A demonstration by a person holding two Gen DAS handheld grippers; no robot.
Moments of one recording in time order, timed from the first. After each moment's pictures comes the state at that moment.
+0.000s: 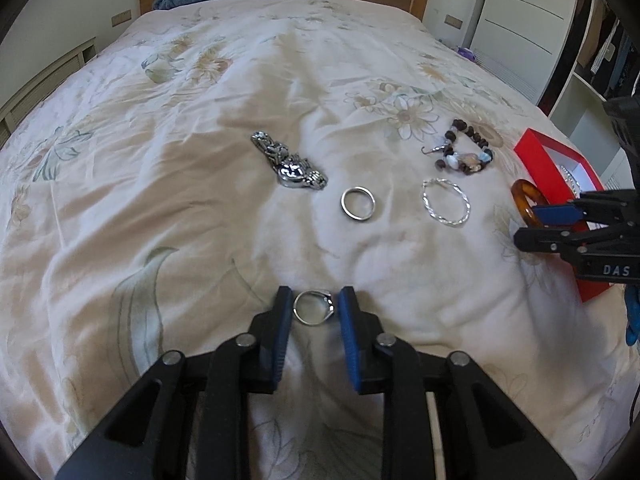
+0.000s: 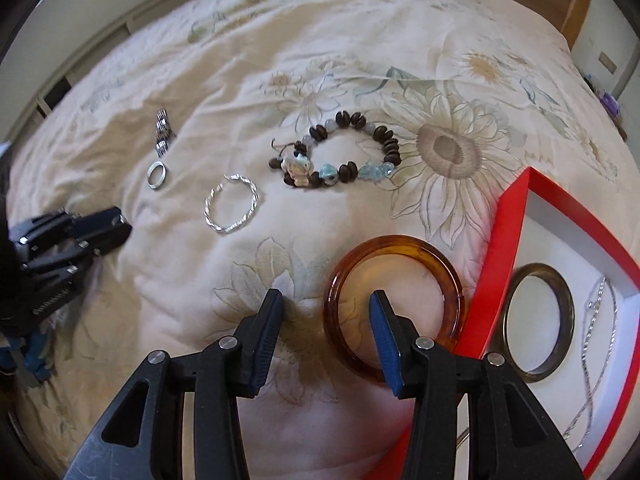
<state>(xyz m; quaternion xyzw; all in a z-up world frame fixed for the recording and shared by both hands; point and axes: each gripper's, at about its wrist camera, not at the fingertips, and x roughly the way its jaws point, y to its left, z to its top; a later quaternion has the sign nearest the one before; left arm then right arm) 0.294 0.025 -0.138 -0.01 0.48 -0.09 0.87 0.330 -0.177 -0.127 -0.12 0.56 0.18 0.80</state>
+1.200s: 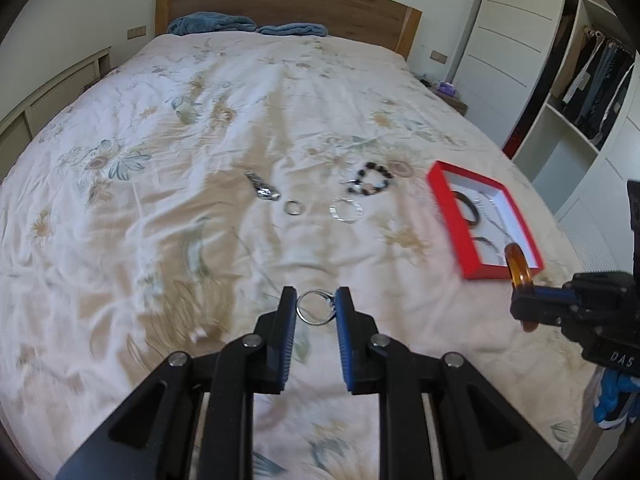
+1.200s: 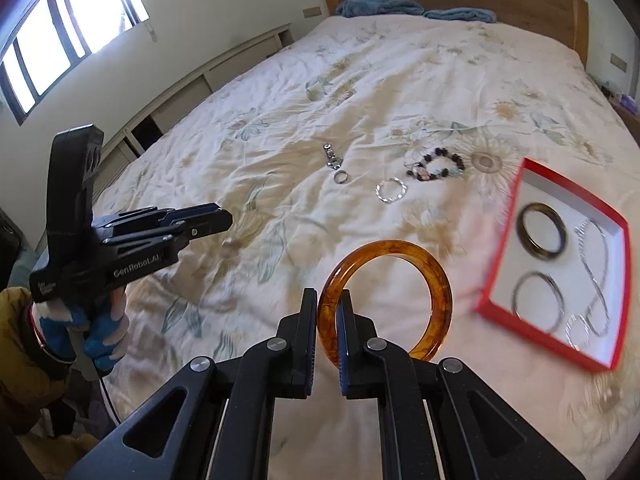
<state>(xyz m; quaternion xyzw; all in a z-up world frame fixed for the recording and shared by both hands) 0.161 0.010 -0.013 -0.05 0.43 -0.11 0.89 0.156 -0.188 -0.010 -0.01 0.48 0.28 0.83</state>
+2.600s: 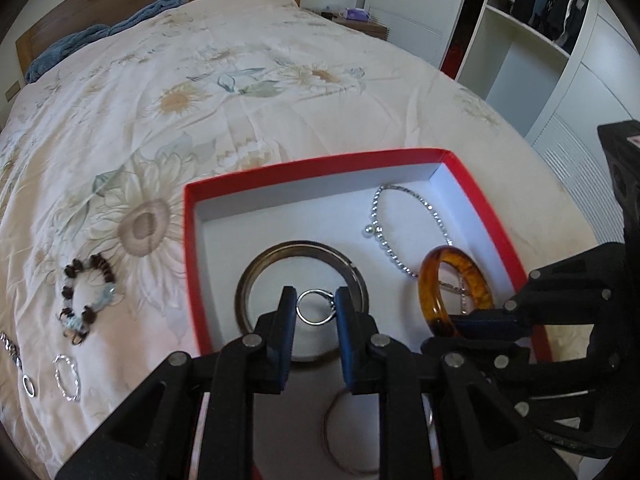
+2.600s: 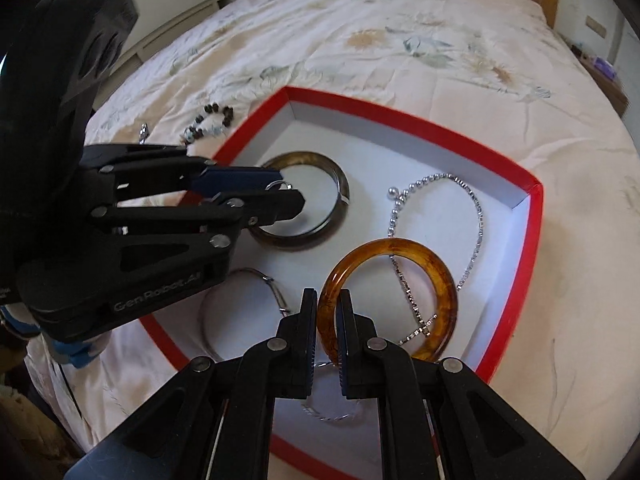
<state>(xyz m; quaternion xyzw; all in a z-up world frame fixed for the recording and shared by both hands) 0.356 -0.292 -0.095 0.07 0.49 -0.22 0.84 0.312 -0.383 -0.107 -0.05 0.55 0.23 0.80</state>
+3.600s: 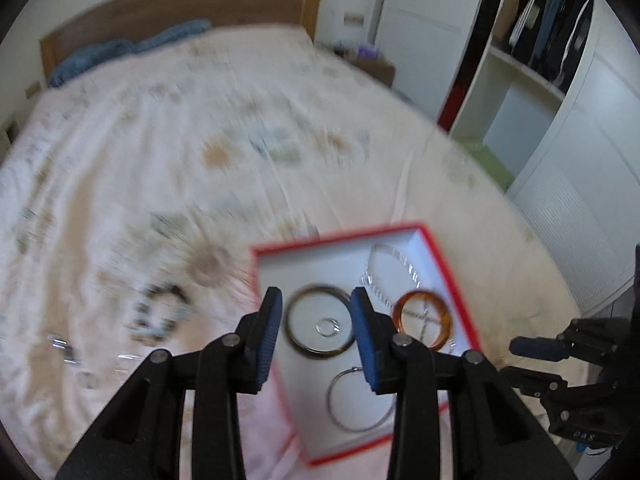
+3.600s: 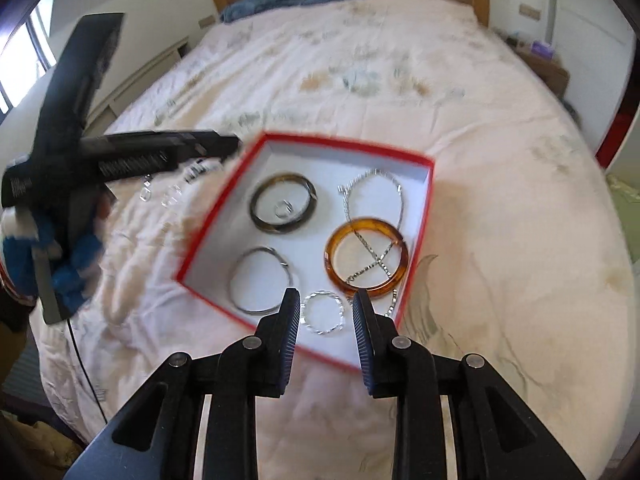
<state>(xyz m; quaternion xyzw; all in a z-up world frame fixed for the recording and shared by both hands) 0.330 -0.243 0.026 0.04 0.43 -0.21 0.88 0.224 -0.427 -0.025 0.01 0.50 0.15 0.85</state>
